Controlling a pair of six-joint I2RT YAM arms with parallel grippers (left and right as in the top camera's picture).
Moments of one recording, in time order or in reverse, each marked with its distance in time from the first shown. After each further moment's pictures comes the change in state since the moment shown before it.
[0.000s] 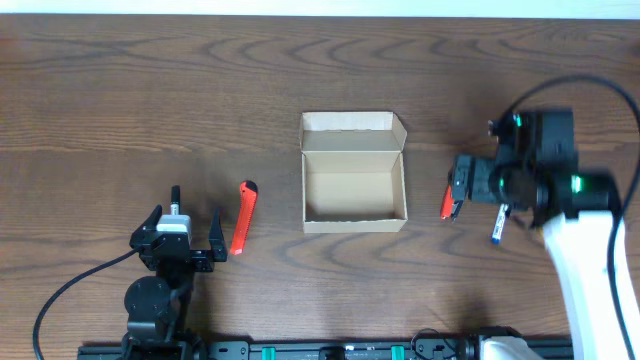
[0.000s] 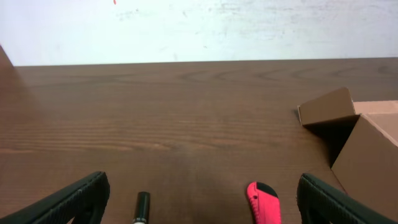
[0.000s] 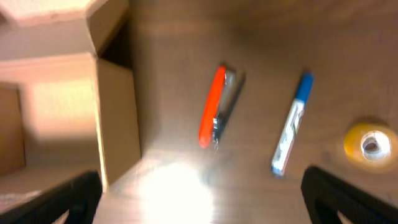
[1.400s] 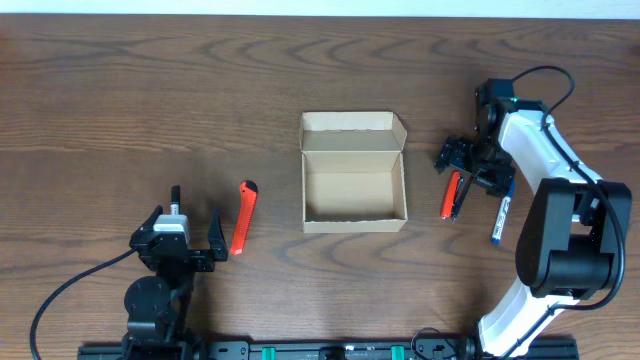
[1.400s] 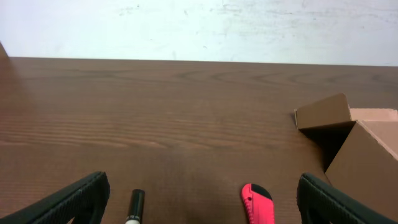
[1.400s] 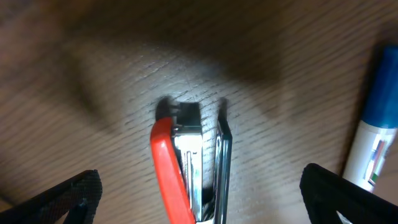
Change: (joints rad) left arm 0.000 0.000 0.000 0.000 0.000 -0.048; right arm -0.071 0.669 0.080 0.162 0.049 0.322
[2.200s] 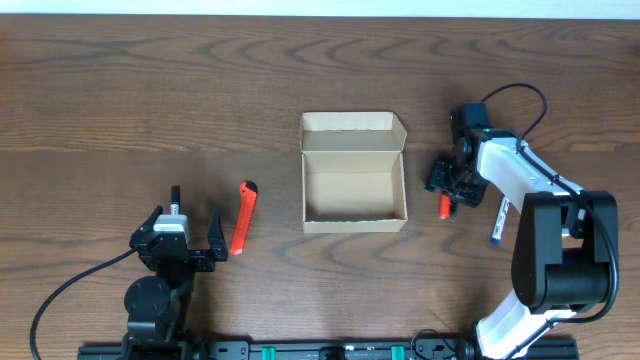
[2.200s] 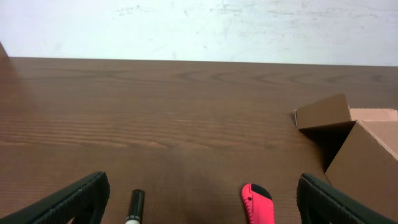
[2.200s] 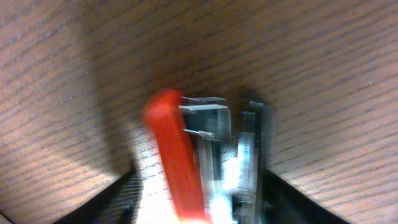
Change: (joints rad) left arm 0.000 0.000 0.000 0.000 0.000 0.000; right arm 0.093 -0.068 -0.223 0.226 -0.001 0.004
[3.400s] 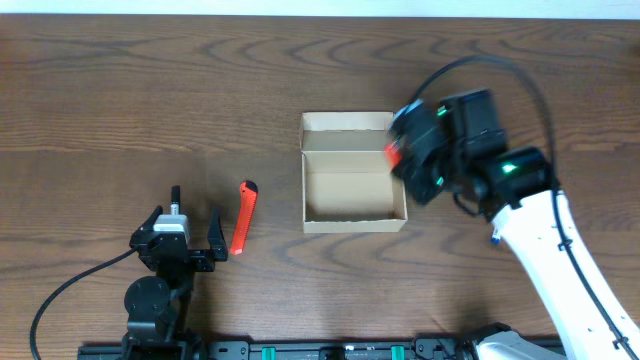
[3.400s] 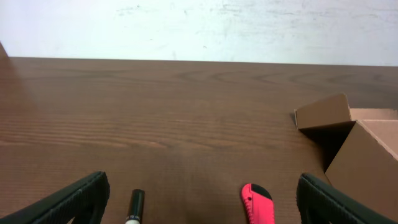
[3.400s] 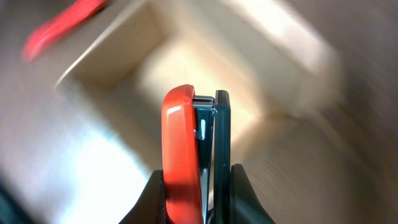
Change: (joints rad) left arm 0.000 0.000 0.000 0.000 0.000 0.000; right arm 0.332 -0.520 0.150 -0.258 -0.275 -0.882
